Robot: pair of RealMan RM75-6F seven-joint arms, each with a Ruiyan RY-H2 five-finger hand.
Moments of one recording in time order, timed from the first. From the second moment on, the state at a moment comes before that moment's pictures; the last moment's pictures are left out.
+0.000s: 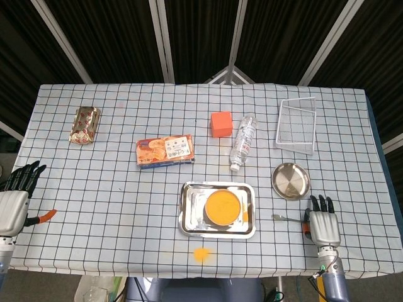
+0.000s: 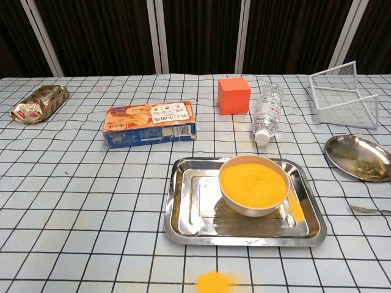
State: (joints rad) left arm -0.15 -1.15 -0.07 -1.61 1.47 1.44 -0.01; right arm 0.16 -1.60 0.08 -1.32 -1.23 1.28 -0.45
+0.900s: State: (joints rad) left arm -0.15 -1.15 -0.07 -1.61 1.47 1.44 -0.01; right arm 0.17 -1.56 0.10 -1.37 -1.24 1.31 -0.42
